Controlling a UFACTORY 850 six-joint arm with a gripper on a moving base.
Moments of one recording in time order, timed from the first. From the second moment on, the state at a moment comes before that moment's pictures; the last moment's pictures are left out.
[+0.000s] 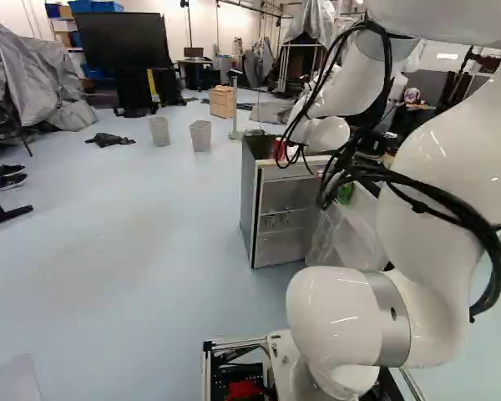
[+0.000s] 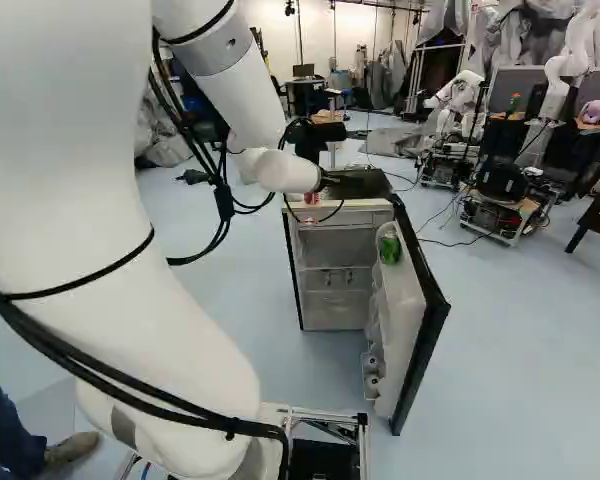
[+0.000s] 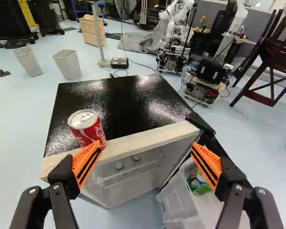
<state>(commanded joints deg) -13.6 -1.8 -38.8 13.1 28.2 -13.8</state>
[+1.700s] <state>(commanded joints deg) -31.1 6.3 -40.4 30.1 4.6 -13.8</state>
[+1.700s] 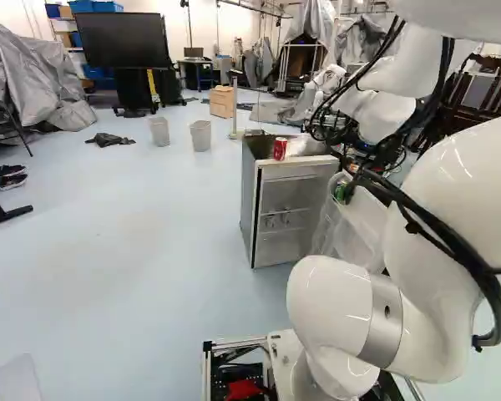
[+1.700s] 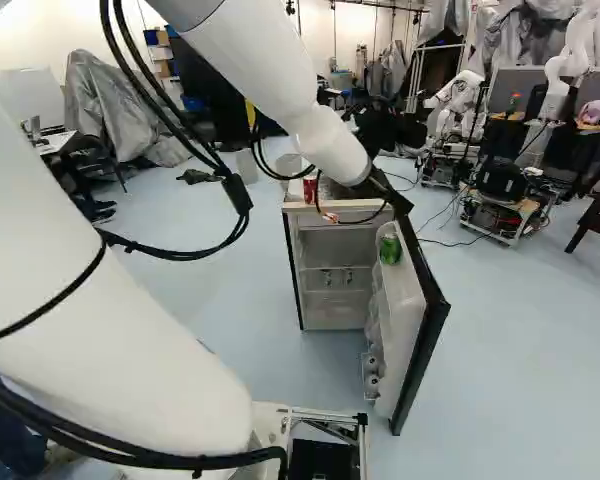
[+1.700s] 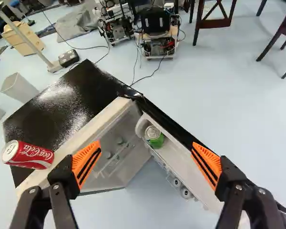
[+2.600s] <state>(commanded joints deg) -40.4 2.4 -44.2 34.5 -2.0 -13.8</state>
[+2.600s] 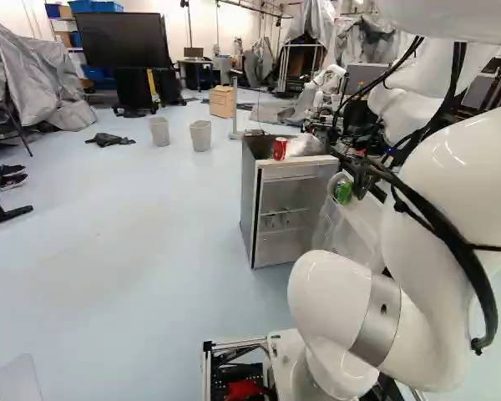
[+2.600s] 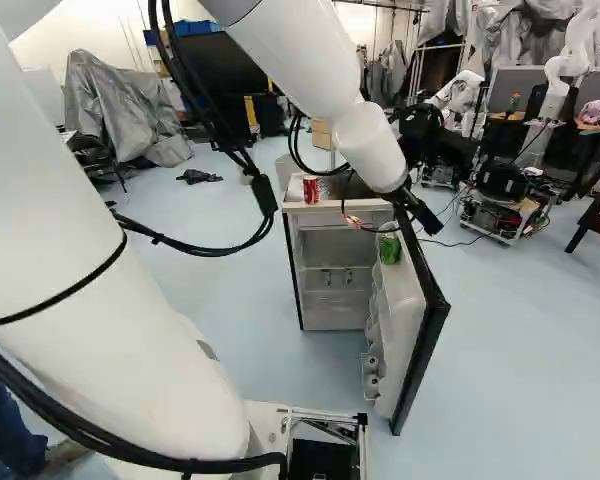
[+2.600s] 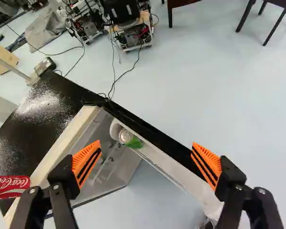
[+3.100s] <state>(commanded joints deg) -45.4 -0.4 -47.0 38.6 -8.3 -13.8</state>
